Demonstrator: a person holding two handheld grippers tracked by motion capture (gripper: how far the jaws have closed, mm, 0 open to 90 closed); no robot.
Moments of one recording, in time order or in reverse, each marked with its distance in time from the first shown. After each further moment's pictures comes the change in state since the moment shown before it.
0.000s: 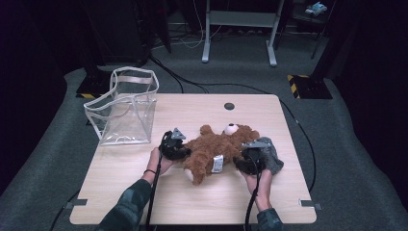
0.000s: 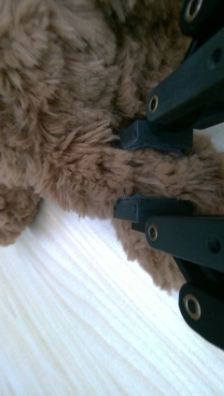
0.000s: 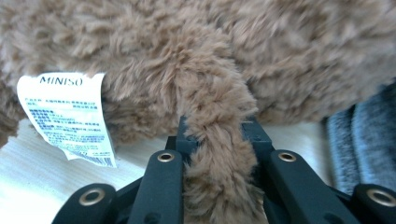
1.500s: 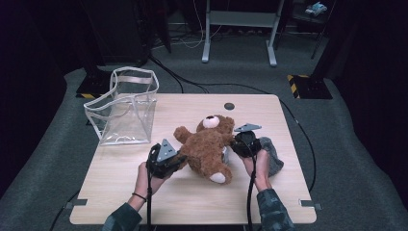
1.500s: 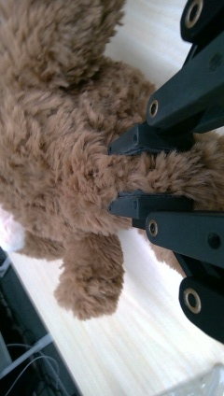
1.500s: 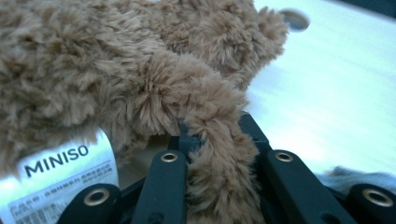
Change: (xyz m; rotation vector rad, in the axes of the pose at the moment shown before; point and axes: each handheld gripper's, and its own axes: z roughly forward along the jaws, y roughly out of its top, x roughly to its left) left arm -0.070 -0.011 -0.090 -0.163 0.080 0.068; right arm 0.001 0.050 0.017 -0.014 -0.039 -0.172
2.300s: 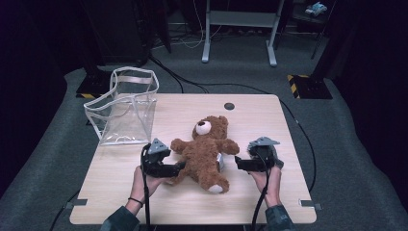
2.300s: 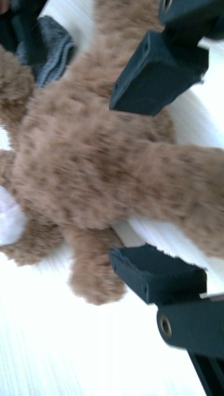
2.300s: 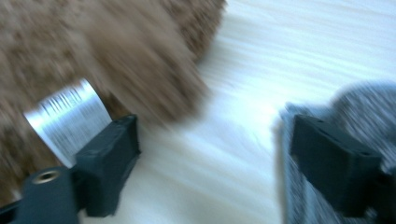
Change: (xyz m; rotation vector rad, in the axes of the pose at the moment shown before) left arm 0.020 -0.001 -0.009 0.036 -0.024 -0.241; right arm -0.017 -0.052 -0.034 -0.026 0.008 0.132
